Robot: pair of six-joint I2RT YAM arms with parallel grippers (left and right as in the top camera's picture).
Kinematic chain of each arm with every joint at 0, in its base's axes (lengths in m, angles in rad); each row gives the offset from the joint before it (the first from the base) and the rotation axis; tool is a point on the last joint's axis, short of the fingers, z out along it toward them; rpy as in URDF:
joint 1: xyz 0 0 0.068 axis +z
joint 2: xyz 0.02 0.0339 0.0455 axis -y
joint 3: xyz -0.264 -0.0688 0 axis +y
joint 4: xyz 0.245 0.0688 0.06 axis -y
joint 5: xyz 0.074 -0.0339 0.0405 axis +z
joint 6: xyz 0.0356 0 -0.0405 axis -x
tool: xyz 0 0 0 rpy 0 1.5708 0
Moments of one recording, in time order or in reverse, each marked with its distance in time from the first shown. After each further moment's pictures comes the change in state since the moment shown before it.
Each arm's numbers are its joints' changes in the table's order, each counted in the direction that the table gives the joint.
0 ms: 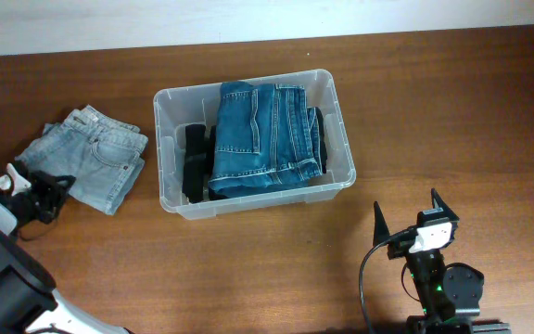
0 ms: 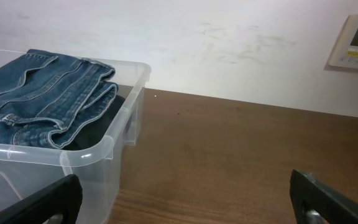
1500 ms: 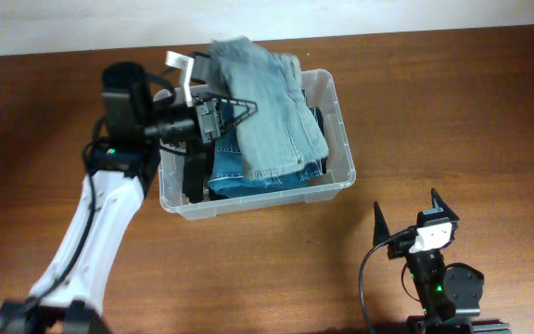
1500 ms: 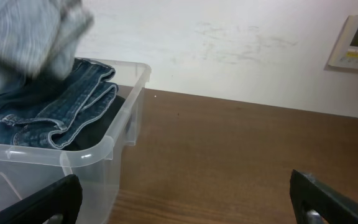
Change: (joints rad) left arm -0.880 0.455 -0.067 0.278 -0.414 0.132; right arm 0.000 0.001 0.000 0.000 0.000 0.001
